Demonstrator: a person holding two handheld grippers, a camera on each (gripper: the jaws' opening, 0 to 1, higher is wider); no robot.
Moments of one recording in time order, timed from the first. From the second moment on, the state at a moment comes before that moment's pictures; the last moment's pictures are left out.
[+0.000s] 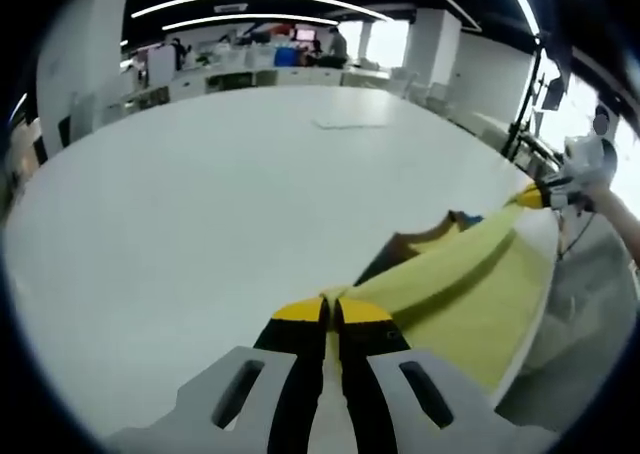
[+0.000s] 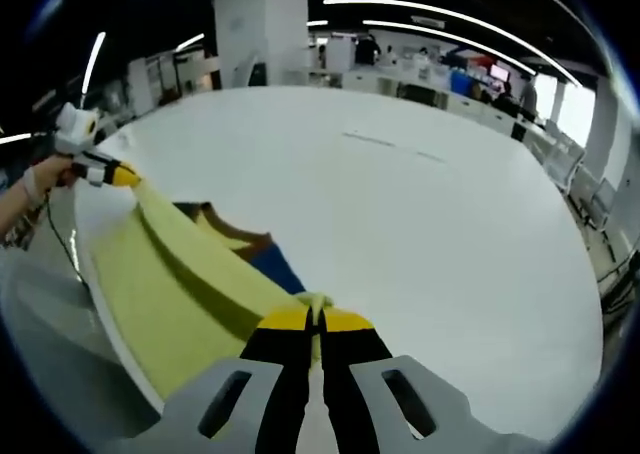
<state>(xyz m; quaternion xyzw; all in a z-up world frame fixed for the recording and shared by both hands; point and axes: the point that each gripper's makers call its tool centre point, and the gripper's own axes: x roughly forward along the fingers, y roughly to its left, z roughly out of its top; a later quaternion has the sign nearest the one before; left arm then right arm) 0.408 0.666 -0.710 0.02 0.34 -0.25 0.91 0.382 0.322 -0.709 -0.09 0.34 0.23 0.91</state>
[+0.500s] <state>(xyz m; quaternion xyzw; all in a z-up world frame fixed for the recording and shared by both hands) 0.413 0.672 -0.726 0.02 0.36 -0.24 0.90 0.392 0.320 -0.720 -0.09 0.35 0.22 0.91</state>
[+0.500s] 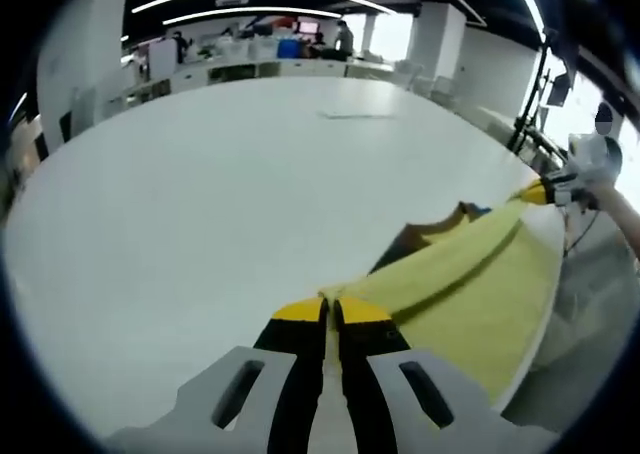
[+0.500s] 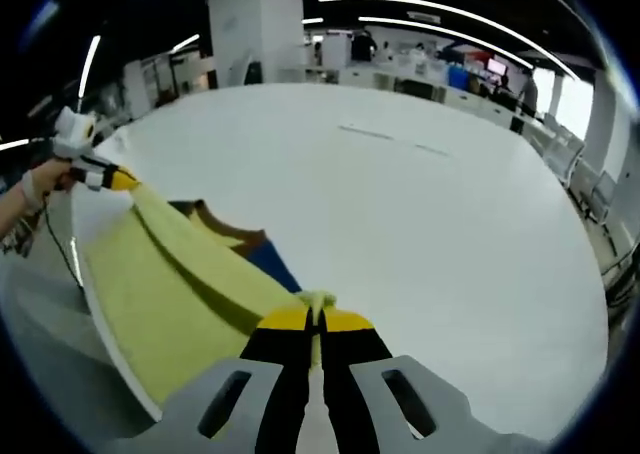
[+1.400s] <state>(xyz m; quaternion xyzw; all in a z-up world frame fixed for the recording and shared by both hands) 0.409 0.674 -0.731 0.05 0.36 -0.24 0.90 0.392 0.315 -0.731 -0.09 0.35 0.21 0.91</state>
